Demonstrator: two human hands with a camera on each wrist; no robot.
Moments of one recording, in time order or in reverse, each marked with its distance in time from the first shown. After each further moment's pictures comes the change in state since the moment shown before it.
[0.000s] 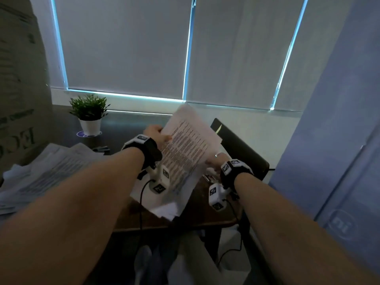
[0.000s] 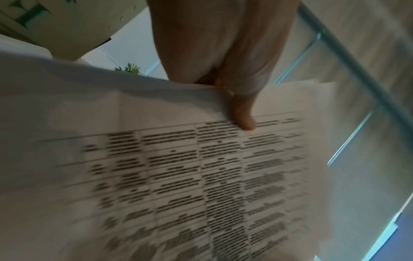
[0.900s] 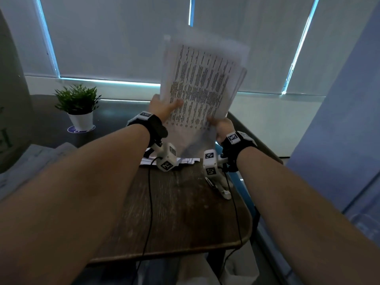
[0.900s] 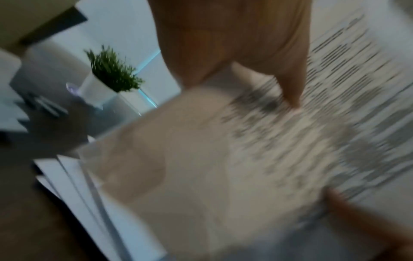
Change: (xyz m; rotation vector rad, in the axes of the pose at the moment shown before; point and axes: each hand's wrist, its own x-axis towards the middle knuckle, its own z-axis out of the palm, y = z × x) left_hand 0.106 0.032 0.022 -0.423 0.116 0.020; right_hand 0.126 -0.067 -0.017 0.687 0.087 -0.234
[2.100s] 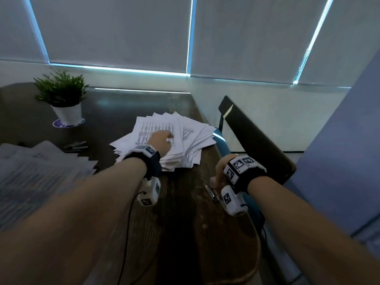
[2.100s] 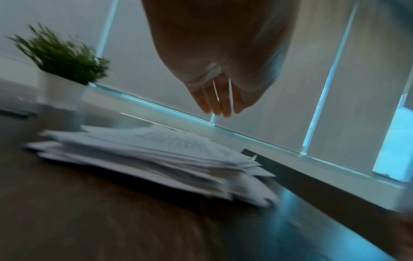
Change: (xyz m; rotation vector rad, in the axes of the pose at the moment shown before) left_hand 0.033 -0.125 0.042 0.802 -0.254 0.168; right_hand 0.026 0.093 -0.034 -1.981 -0.585 0.255
